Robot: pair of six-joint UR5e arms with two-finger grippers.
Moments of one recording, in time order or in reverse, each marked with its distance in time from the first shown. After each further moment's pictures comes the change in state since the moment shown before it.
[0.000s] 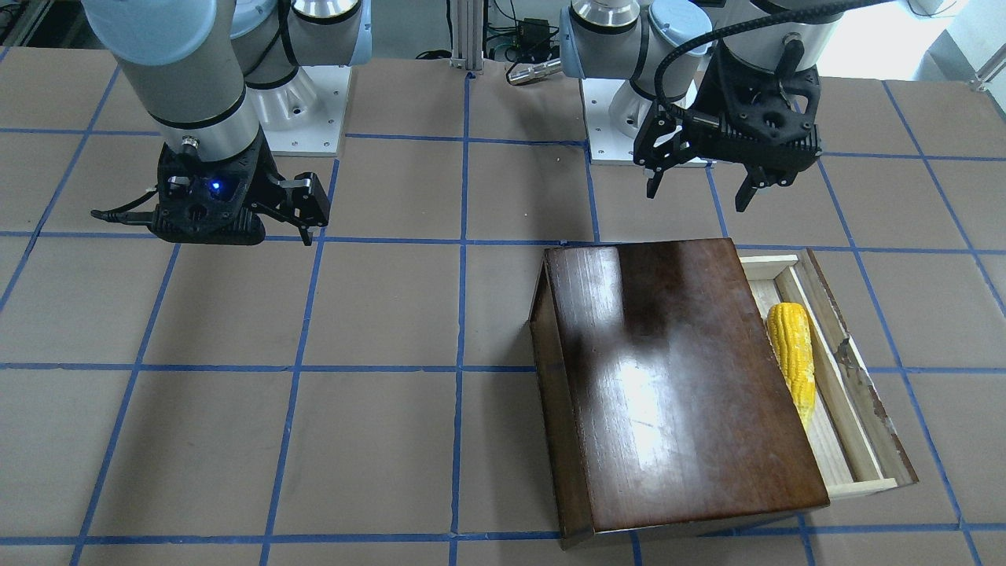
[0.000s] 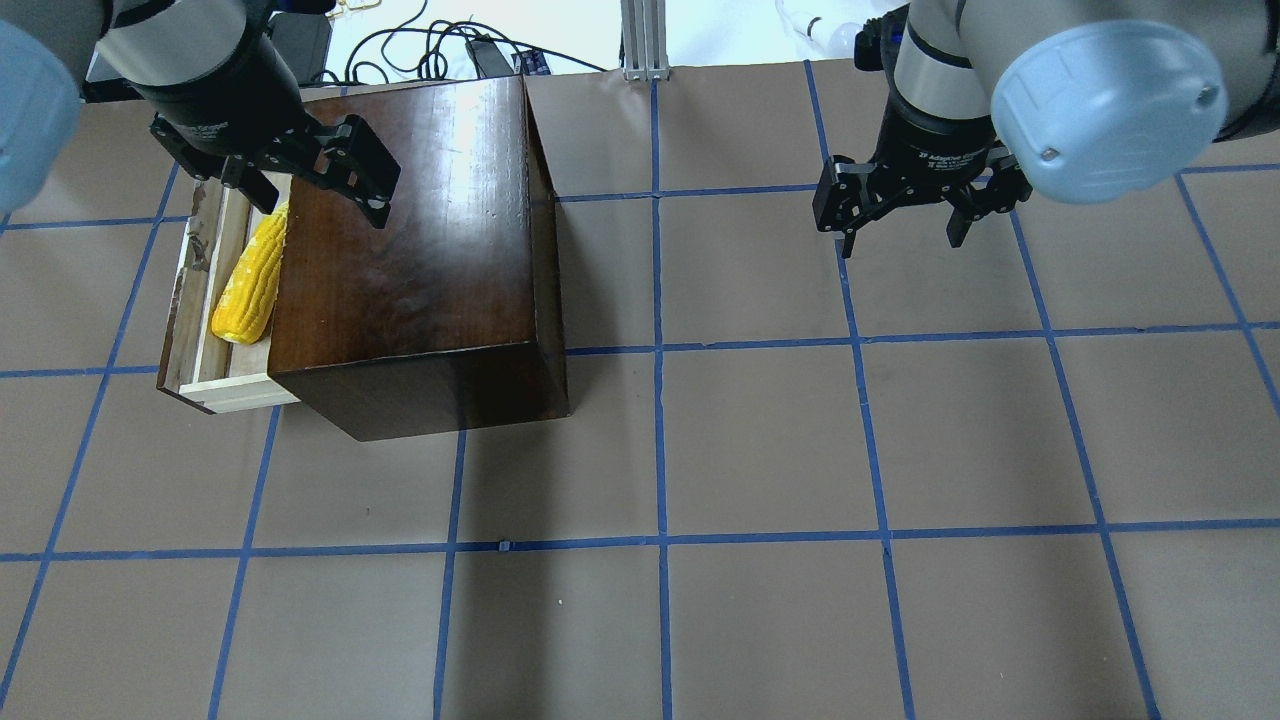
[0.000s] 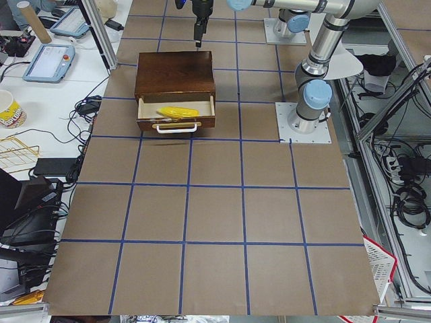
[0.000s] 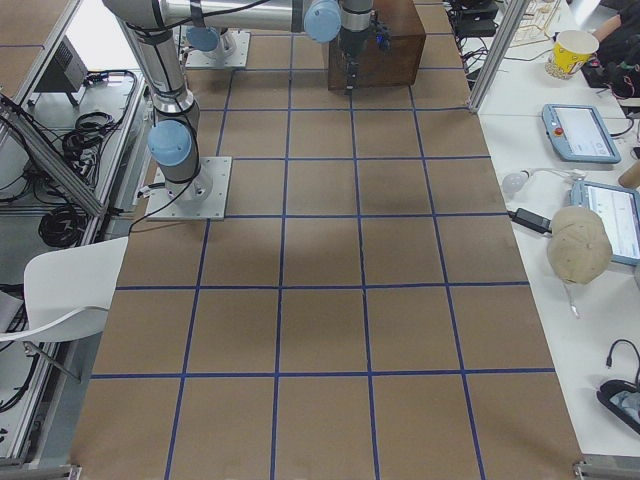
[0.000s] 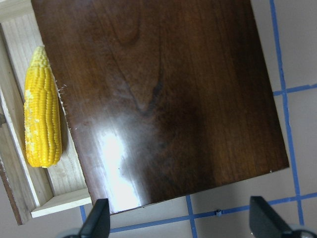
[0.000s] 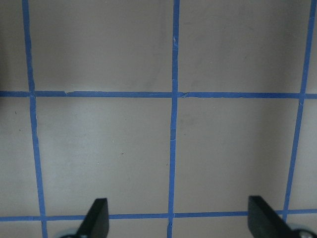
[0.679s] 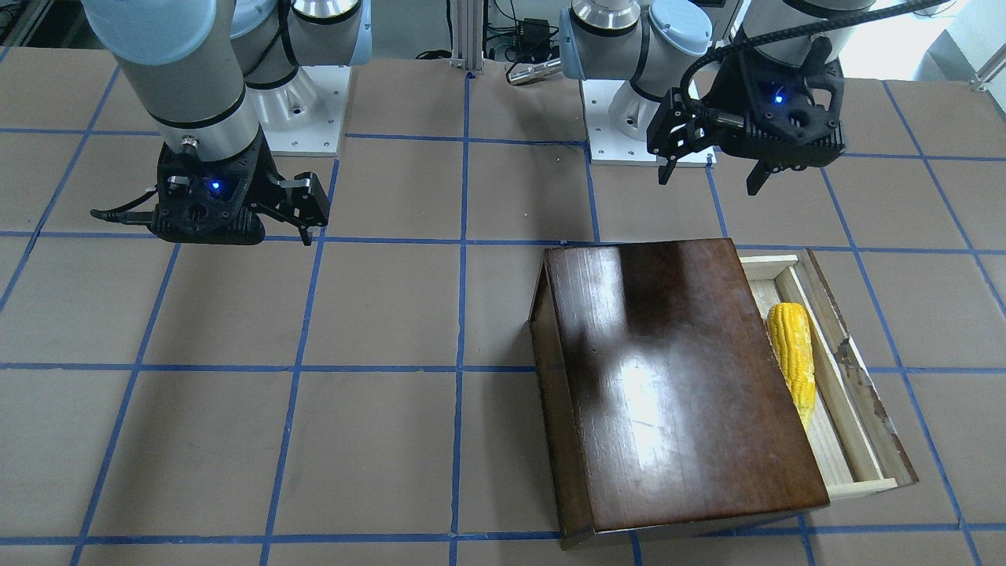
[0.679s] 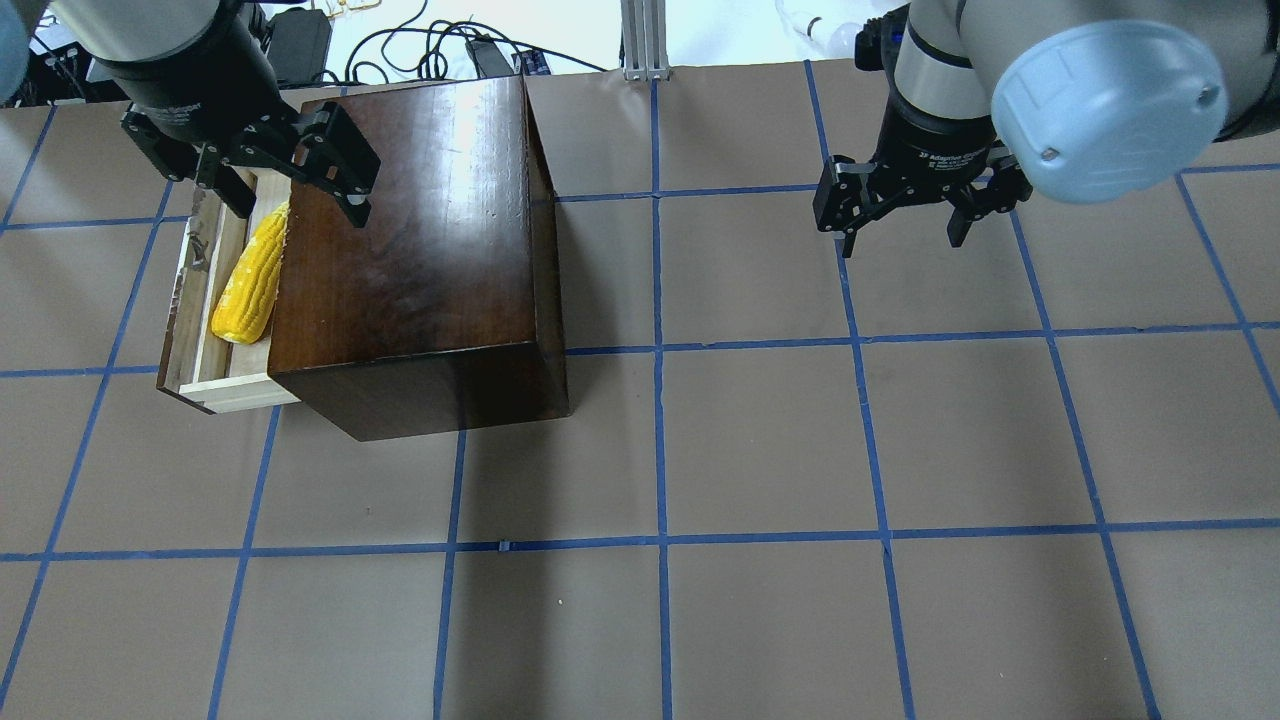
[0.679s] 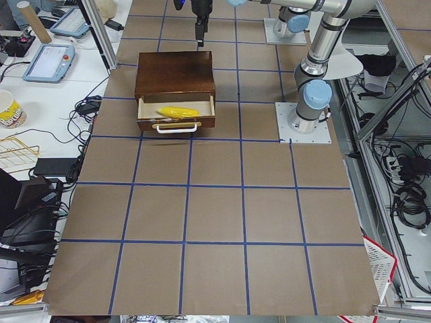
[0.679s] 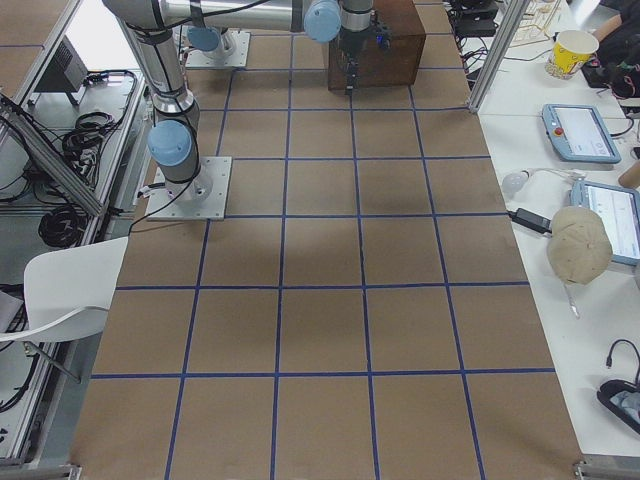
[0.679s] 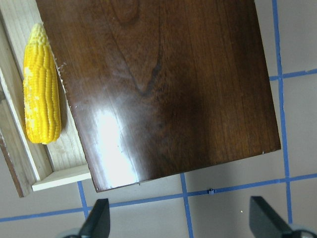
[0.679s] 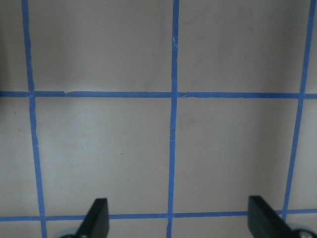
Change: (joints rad) left arm 0.023 -0.015 0.063 -0.127 -0.003 -0.039; right arm 0.000 -0.001 0.000 0.000 -0.002 0.000
